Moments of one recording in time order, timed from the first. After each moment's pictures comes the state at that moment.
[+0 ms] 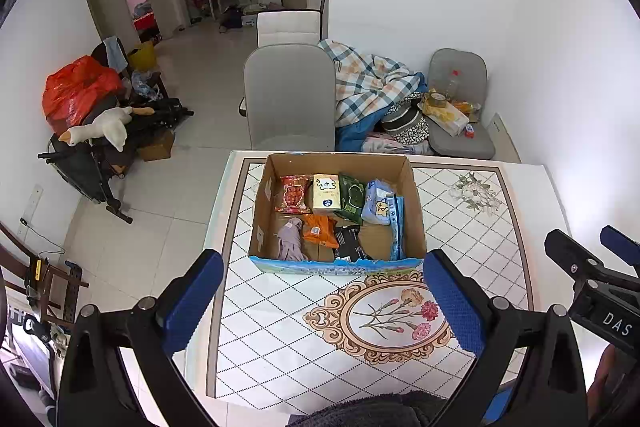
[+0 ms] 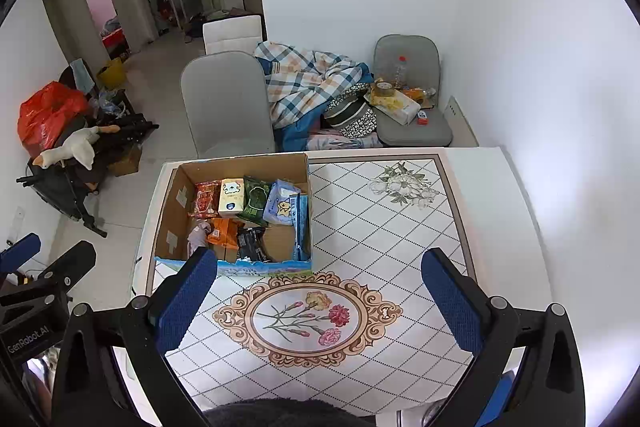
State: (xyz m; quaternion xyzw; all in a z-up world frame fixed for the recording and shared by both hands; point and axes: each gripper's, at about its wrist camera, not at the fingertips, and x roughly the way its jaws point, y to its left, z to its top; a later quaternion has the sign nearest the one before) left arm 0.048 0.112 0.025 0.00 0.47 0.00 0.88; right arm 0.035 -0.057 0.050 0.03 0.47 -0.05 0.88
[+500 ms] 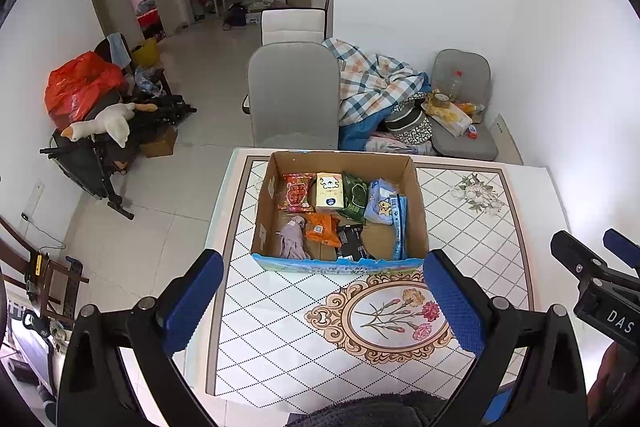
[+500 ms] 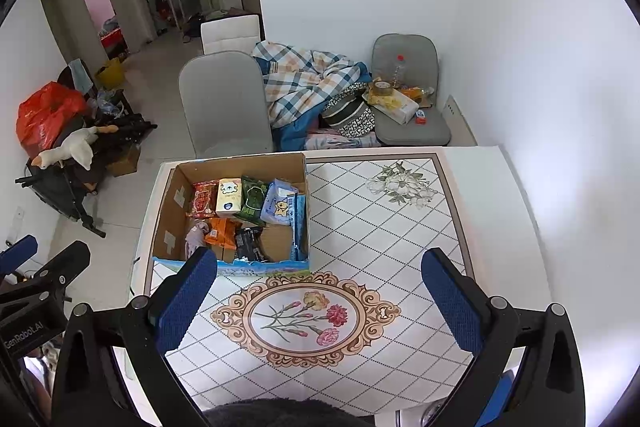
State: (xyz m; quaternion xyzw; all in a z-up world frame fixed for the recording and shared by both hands) left arm 0.051 0.119 0.024 0.00 0.47 0.00 0.88; right arm 0.035 -0.058 0.051 0.03 0.47 -0.06 0.88
